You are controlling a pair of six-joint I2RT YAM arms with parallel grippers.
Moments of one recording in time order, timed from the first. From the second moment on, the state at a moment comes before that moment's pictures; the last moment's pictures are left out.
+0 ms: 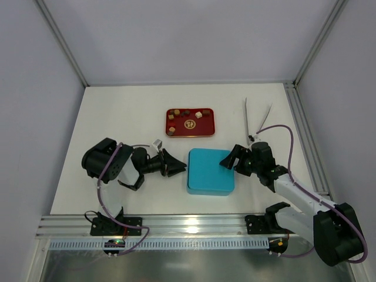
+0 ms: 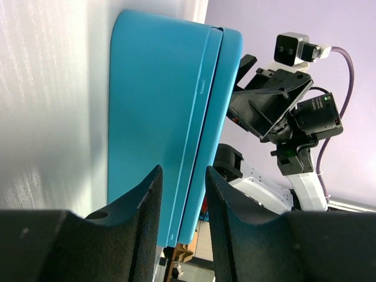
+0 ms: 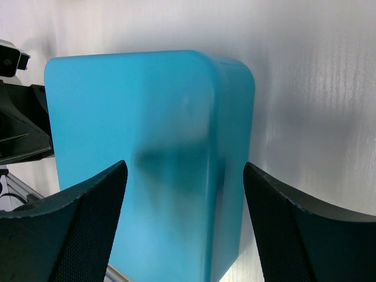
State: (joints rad) left arm -0.40 1.92 0.32 1.32 0.81 -1.43; right arm 0.34 1.02 0.38 -0.05 -0.25 0.71
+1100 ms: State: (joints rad) left arm -0.43 1.94 0.30 1.30 0.79 -1.41; right arm 0.34 0.97 0.40 -0.10 -0.26 0.72
